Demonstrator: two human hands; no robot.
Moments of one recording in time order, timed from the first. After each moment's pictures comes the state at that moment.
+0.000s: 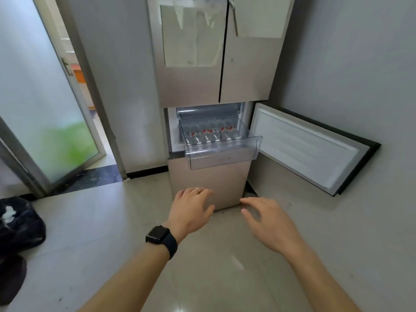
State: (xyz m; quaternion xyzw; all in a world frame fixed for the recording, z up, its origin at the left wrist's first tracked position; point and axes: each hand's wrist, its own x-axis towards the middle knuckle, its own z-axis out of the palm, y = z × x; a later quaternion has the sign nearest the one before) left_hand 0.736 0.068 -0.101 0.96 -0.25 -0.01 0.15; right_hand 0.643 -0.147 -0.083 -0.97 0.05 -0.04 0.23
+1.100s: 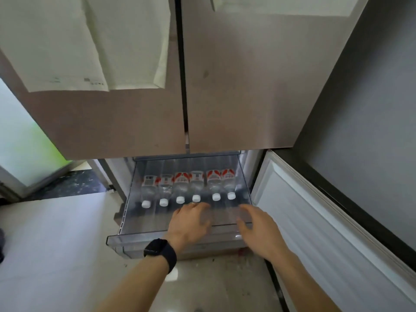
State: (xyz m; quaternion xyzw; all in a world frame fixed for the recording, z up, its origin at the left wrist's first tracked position) left_hand 1.201 -0.211 -0.162 0.96 -0.09 -0.14 0.20; right_hand 1.161 -0.419 -0.154 -0.95 0.03 0.07 0.31
